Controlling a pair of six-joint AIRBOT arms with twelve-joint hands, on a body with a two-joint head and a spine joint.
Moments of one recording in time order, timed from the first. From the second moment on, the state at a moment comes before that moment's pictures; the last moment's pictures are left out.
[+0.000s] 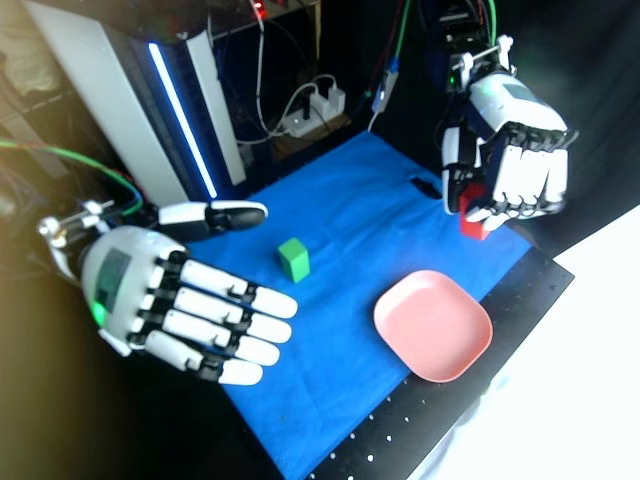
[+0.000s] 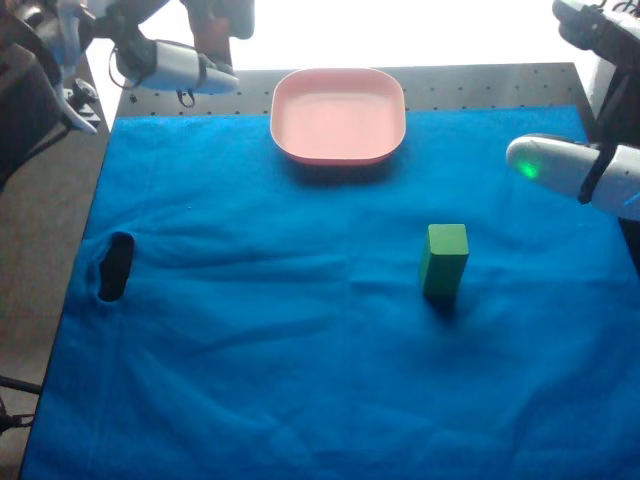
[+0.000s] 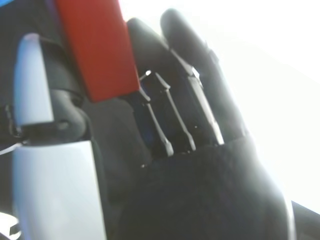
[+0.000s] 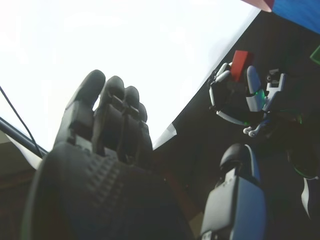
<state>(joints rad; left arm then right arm) 0.51 -1.18 1.46 -0.03 -0.66 0.99 -1.00 -1.05 1.07 0.46 1.30 -0.72</state>
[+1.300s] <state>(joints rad) 0.41 -1.35 1.56 0.05 -0.63 0.99 -1.00 -1.09 1.09 0.40 1.26 -0.70</state>
